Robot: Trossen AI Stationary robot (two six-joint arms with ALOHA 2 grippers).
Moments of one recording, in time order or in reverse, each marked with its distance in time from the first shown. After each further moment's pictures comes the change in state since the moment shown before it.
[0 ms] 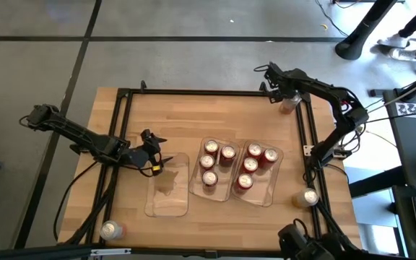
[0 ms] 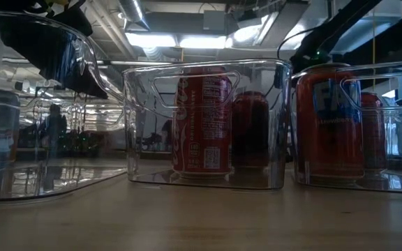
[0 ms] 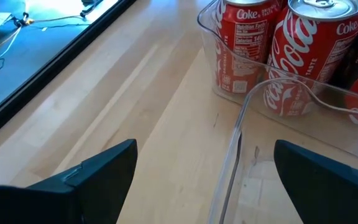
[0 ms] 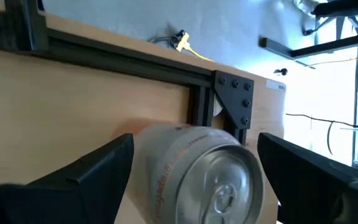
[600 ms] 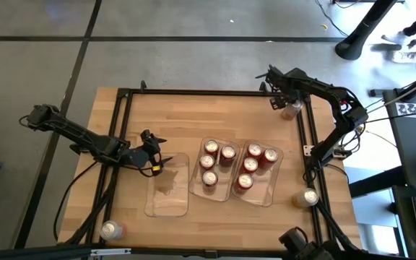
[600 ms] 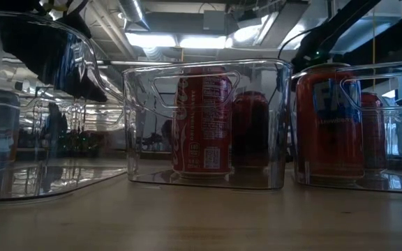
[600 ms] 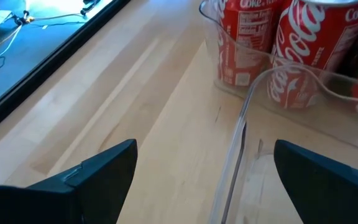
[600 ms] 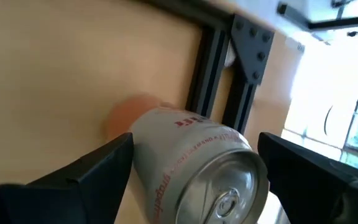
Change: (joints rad) left arm 0.000 0.000 -0.027 0.016 0.000 -0.003; right arm 0.001 0.013 0.005 -0.178 -0.133 -0.017
